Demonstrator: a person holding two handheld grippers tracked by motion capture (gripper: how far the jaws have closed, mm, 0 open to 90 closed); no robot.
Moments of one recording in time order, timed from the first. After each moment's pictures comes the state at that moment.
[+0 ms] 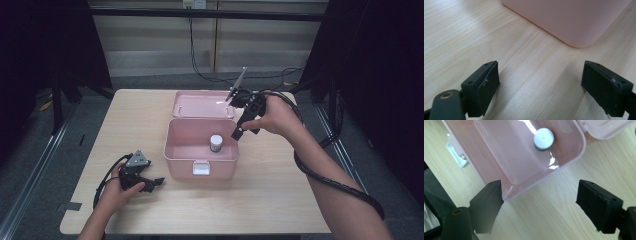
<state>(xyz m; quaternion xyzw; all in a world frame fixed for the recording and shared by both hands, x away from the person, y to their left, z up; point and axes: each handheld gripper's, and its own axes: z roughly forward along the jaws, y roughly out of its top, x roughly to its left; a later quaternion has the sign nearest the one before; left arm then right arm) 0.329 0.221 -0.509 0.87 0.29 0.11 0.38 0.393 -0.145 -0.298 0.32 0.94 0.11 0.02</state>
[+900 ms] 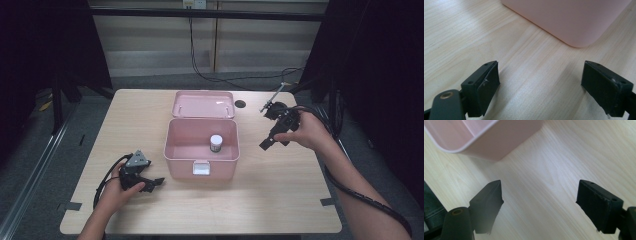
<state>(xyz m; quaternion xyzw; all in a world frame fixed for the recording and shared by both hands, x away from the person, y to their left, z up) 0.328 0.221 -0.509 0.87 0.29 0.11 0.38 0.379 -0.235 -0.342 0.37 0.92 0.13 0.00</state>
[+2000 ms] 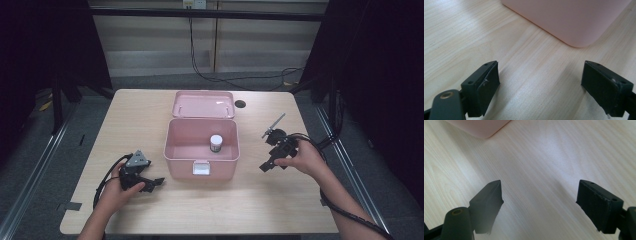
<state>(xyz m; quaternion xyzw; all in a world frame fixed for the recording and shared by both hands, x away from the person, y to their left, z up) 0.328 0.221 -0.509 0.87 0.29 0.11 0.38 0.356 -0.252 -0.428 0.37 0.92 0.15 -0.02</state>
